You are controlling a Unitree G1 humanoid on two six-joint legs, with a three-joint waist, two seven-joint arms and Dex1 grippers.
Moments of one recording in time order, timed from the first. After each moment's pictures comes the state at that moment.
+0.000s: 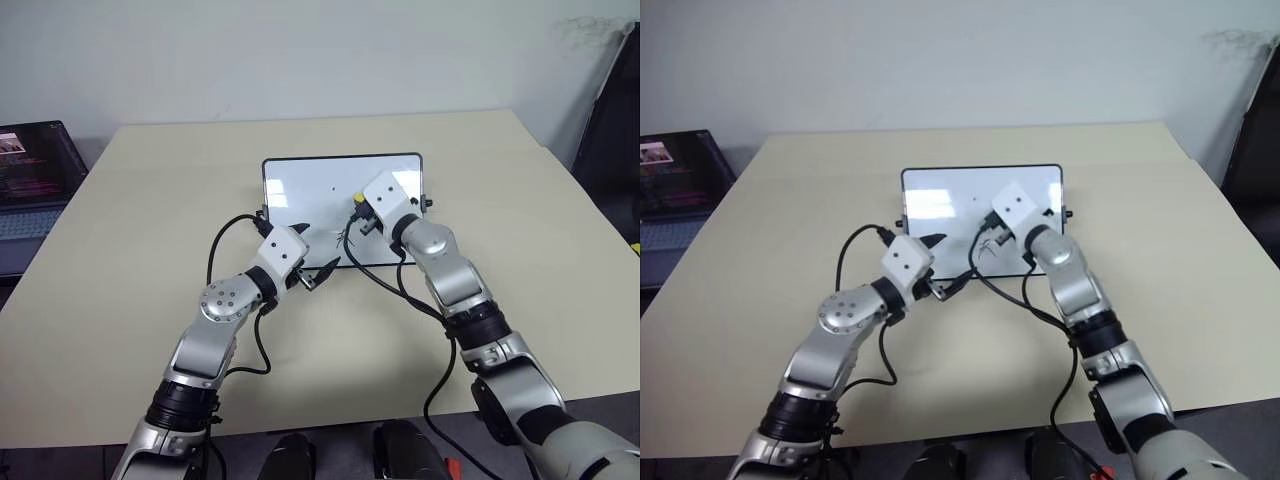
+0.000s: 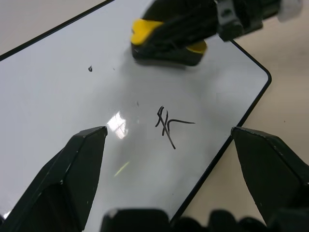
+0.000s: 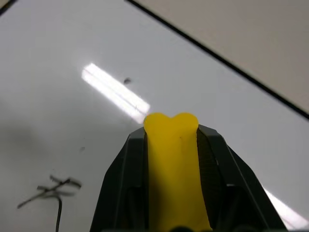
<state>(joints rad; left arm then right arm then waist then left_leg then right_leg) -0.33 0.39 -0.13 -0.13 -0.03 0.23 -0.56 -0.83 -0.12 0.22 0.31 -0.20 0.35 0.30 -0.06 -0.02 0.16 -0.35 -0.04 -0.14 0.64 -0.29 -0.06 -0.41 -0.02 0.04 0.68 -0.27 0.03</state>
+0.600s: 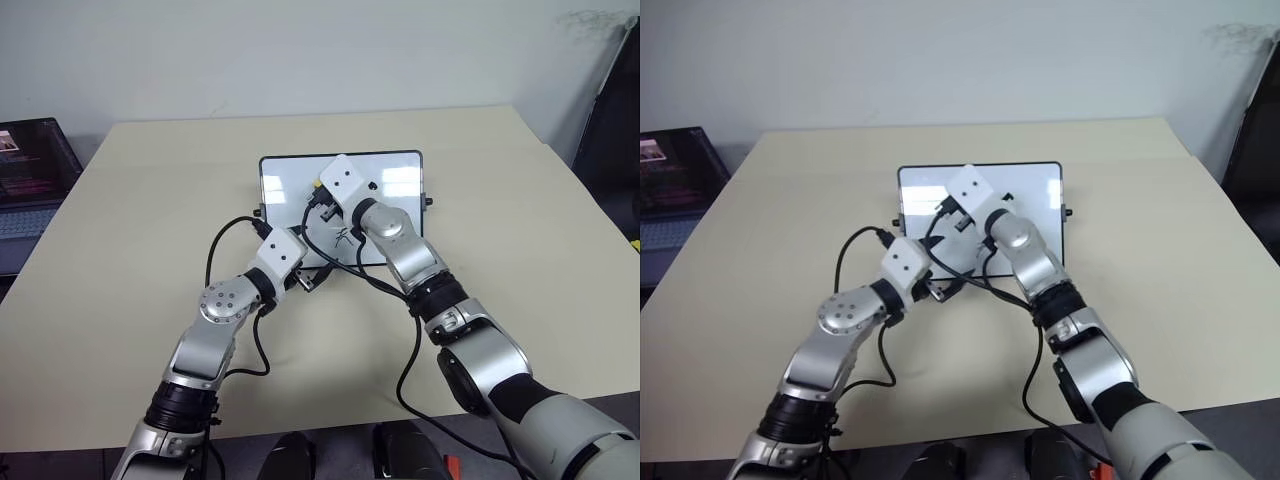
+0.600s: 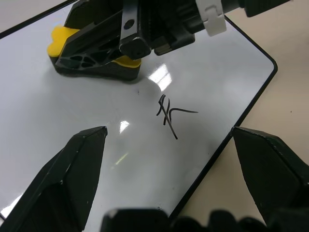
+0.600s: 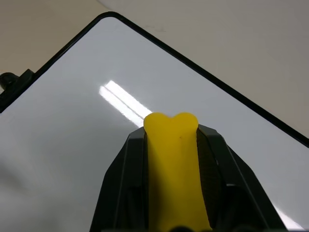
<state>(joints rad) -0.31 0.40 -0.13 -0.14 -0.02 0.24 -0.55 -1.03 0.01 0.23 0.71 -0.21 0.13 0.25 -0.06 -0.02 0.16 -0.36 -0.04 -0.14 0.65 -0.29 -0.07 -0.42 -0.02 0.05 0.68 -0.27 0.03</state>
